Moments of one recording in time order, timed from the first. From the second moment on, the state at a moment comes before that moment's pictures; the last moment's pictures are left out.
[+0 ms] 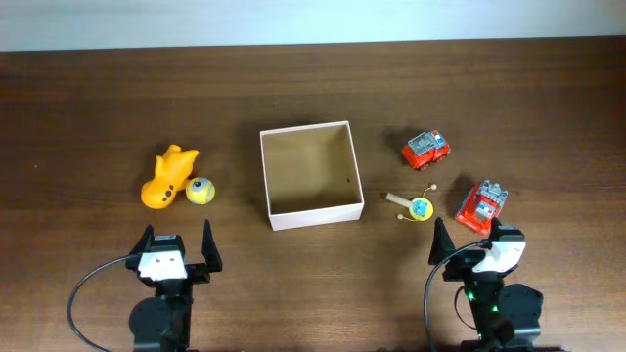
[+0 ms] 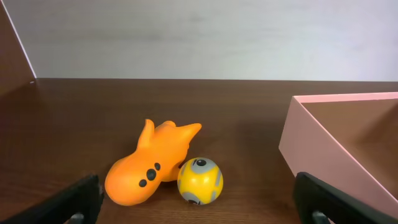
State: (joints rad) left arm 0.00 0.04 0.01 -0.08 -0.06 -0.01; right arm 0.02 0.01 0.08 -0.25 -0.03 0.17
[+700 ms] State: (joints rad) left arm 0.00 0.04 0.01 -0.08 -0.06 -0.01; right arm 0.02 0.85 1.18 -1.08 -0.02 0.15
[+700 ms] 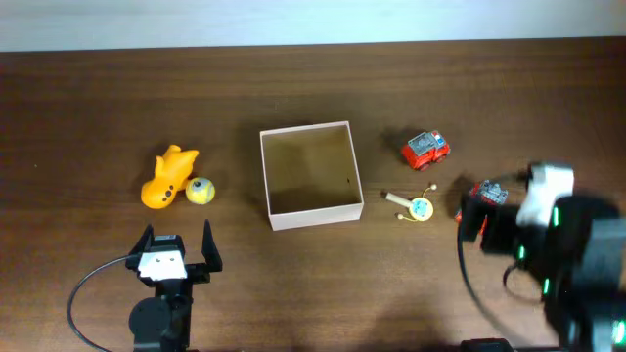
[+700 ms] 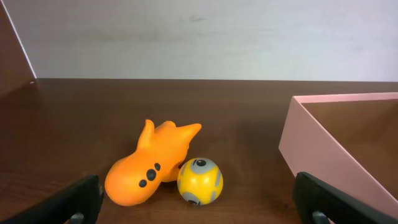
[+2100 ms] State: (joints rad) left arm 0.00 0.04 0.01 -0.08 -0.06 -0.01; right arm -0.12 1.71 1.59 -1.44 0.14 0.62
